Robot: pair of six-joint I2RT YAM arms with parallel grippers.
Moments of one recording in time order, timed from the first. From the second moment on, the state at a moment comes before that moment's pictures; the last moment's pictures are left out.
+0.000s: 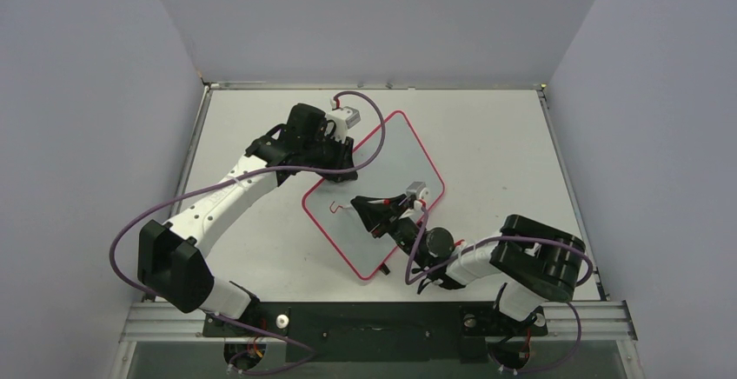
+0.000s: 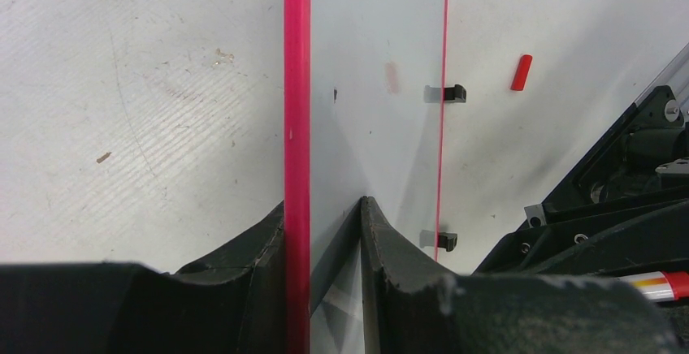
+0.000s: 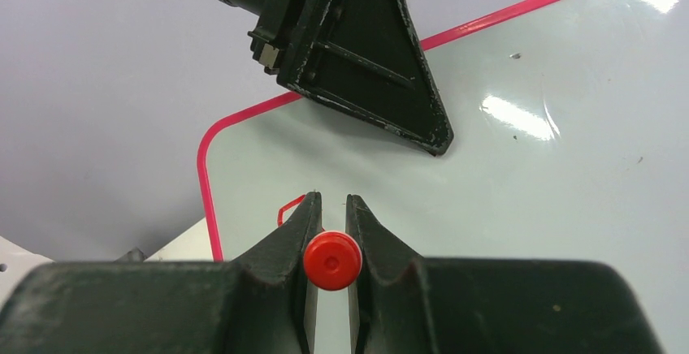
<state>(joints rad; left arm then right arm) -0.56 1.46 1.29 -0.61 0.32 -0.13 1.07 1.59 0.35 1.56 0.24 0.33</state>
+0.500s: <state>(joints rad) -0.56 1.45 1.29 -0.61 0.31 -0.13 1.11 1.56 0.31 1.55 0.29 0.33</state>
